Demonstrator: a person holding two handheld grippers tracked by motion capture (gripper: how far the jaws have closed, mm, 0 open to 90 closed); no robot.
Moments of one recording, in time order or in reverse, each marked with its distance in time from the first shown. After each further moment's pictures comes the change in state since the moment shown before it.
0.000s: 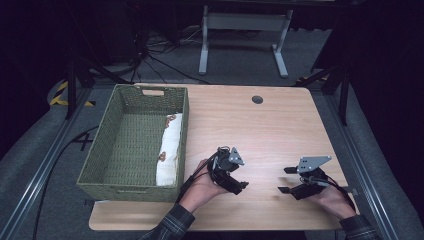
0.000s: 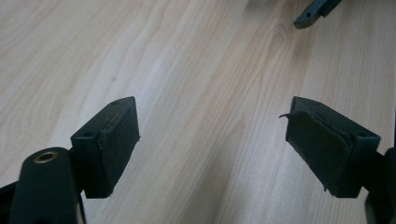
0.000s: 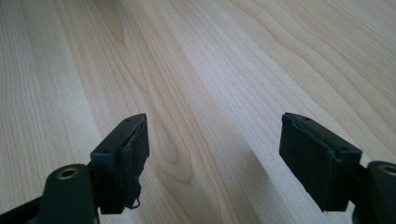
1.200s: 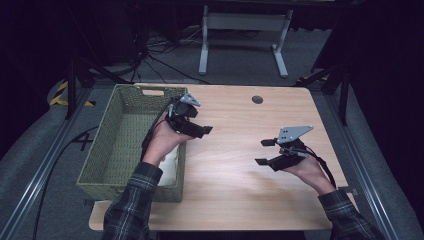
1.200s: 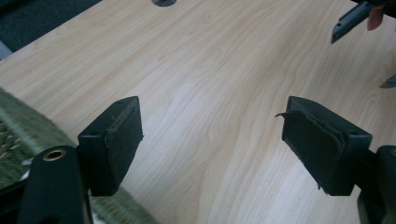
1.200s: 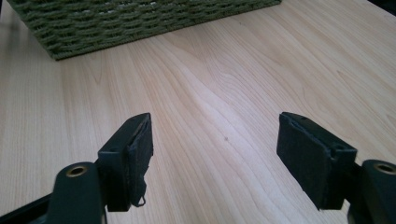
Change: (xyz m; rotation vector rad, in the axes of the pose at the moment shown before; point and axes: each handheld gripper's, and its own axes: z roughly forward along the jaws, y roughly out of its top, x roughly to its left) left arm 0.120 0.017 -0.115 -0.118 0.167 -0.171; right arm -0.015 0.104 0.012 -0.156 0.045 -0.064
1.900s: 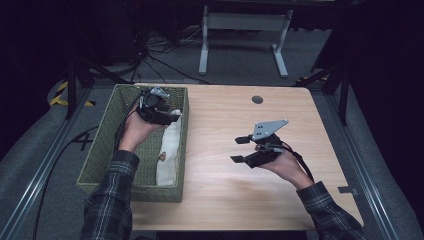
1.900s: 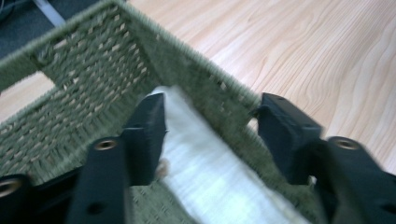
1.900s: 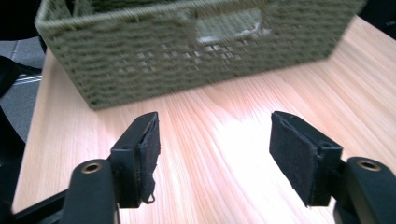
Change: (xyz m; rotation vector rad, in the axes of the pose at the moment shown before) left arm 0.083 -0.036 -0.029 0.039 0.136 -0.044; right arm 0.026 0.054 0.035 -0.051 0.094 -0.058
